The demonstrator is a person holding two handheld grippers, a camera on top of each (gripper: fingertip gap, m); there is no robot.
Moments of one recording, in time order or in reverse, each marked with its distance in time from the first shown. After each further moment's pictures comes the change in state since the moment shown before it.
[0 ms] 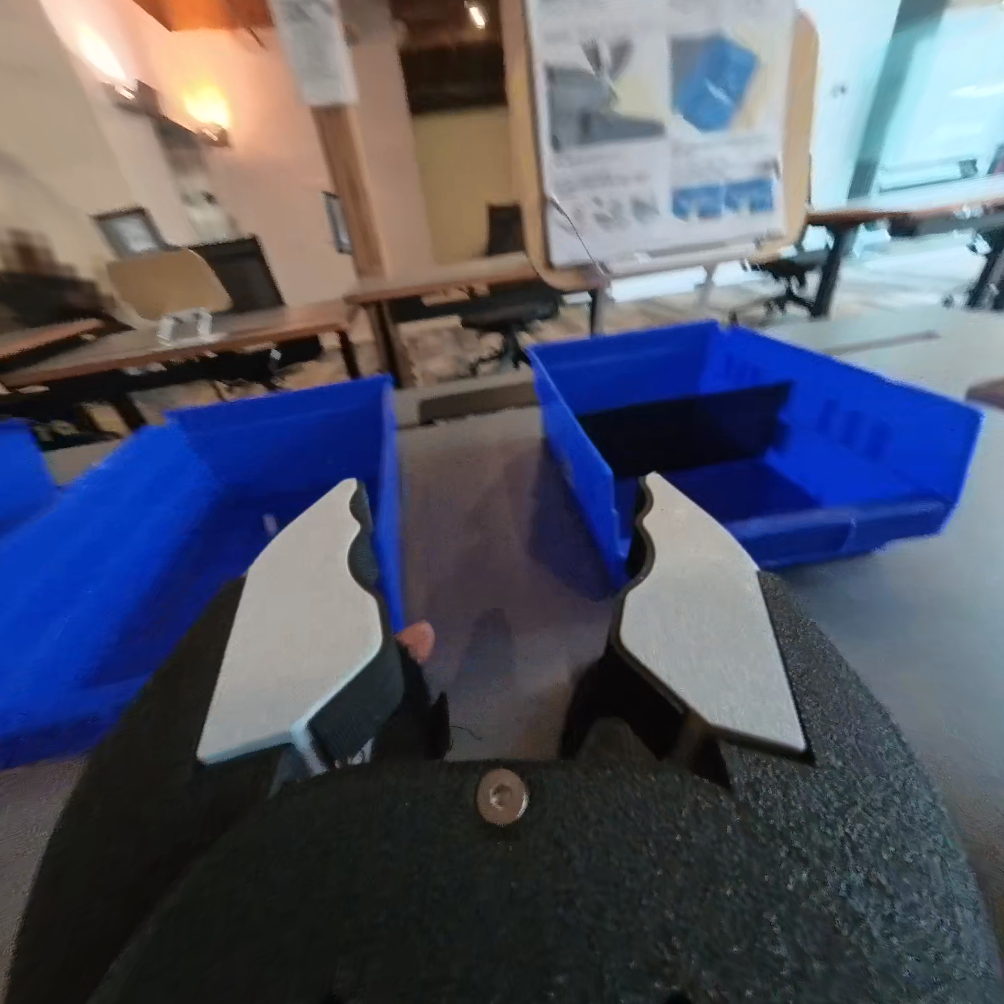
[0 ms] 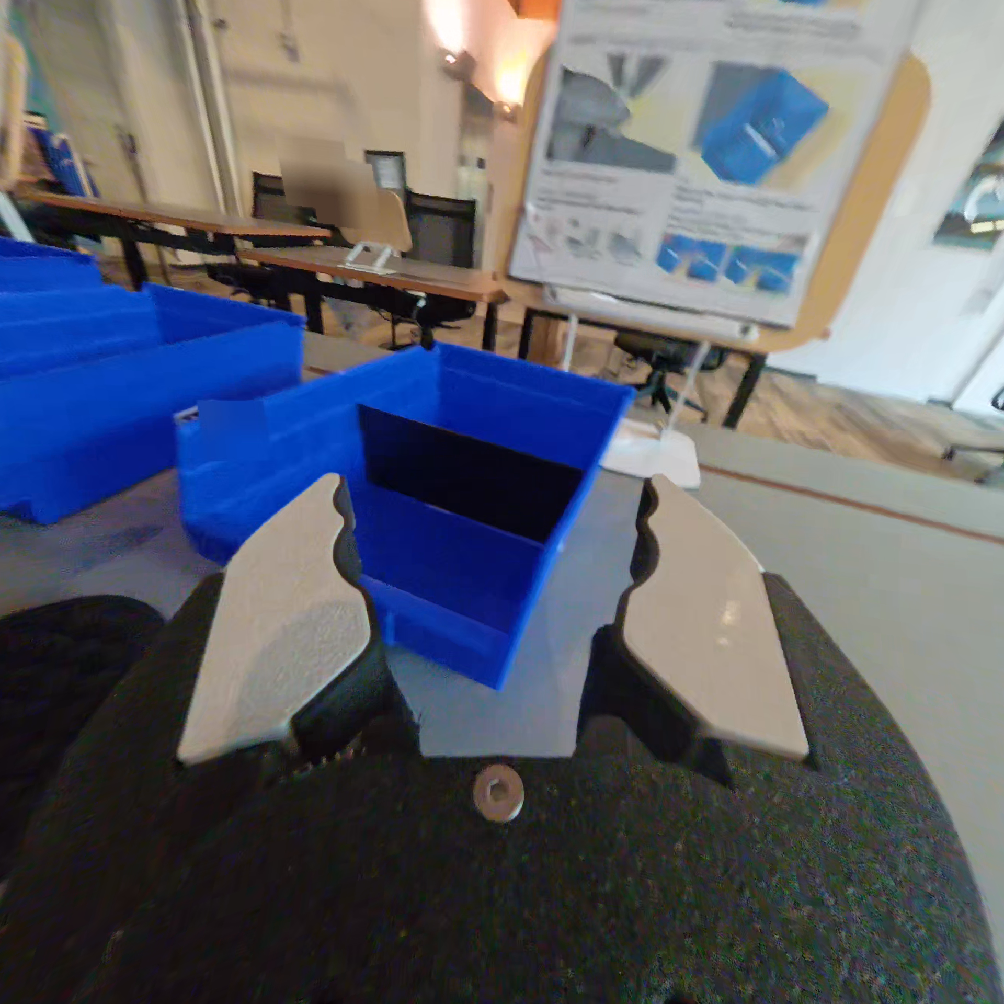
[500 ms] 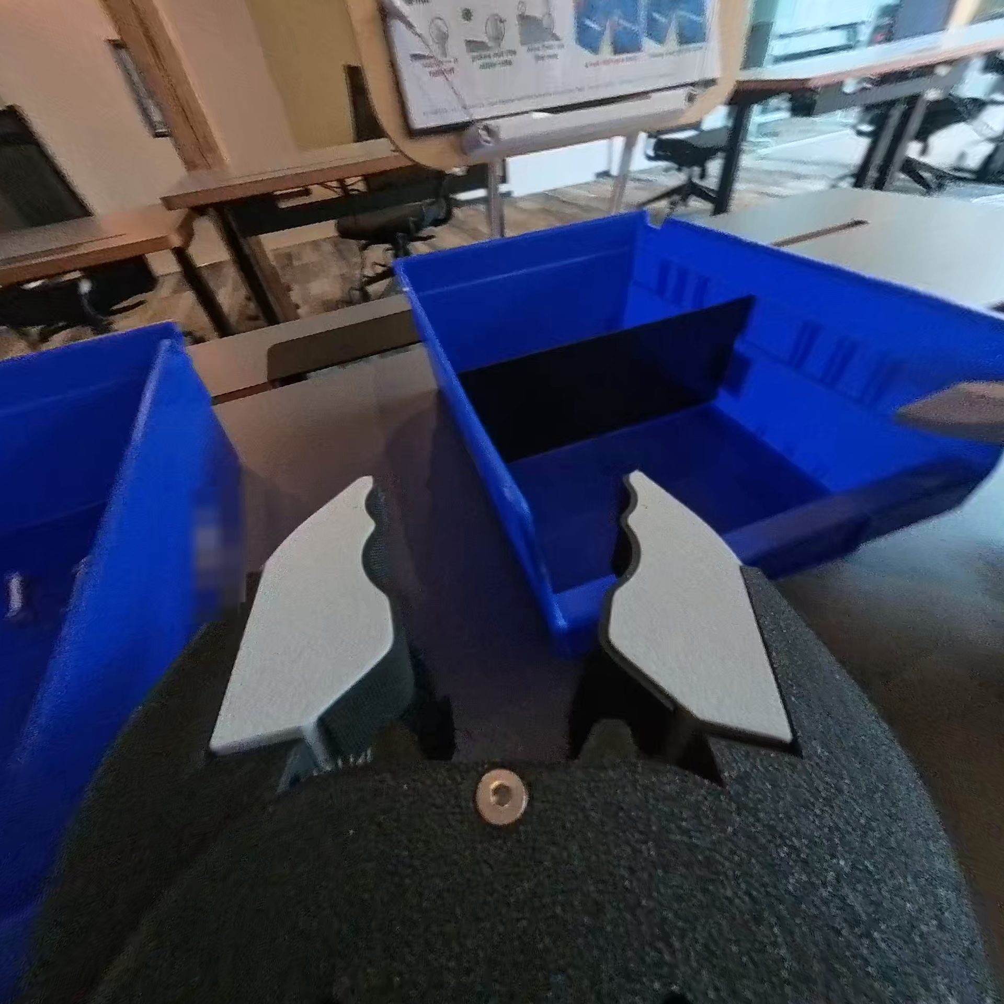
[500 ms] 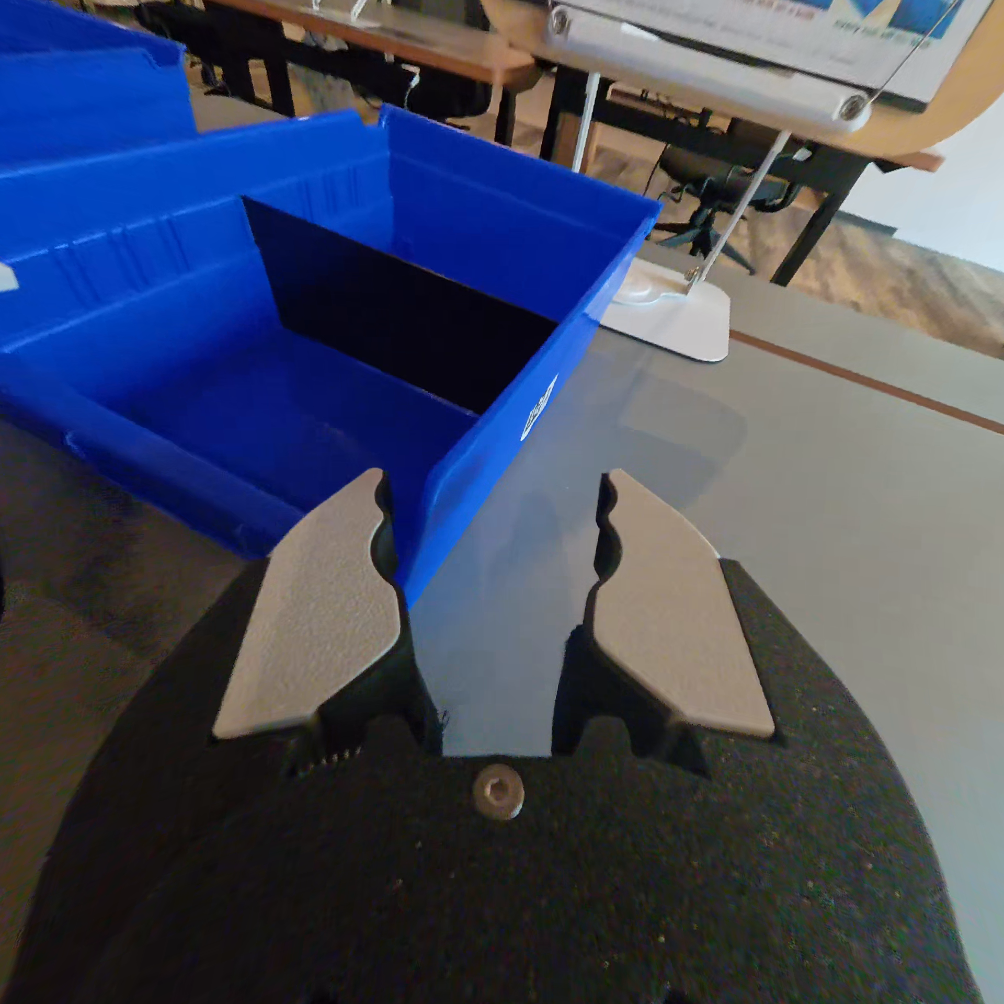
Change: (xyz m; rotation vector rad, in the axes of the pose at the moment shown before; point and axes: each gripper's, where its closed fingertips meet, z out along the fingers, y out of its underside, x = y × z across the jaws) left arm 0.061 0.049 0.098 -0.184 0.221 0.013; right arm 0.033 0.075 0.036 -0.320 -0.051 -0.052
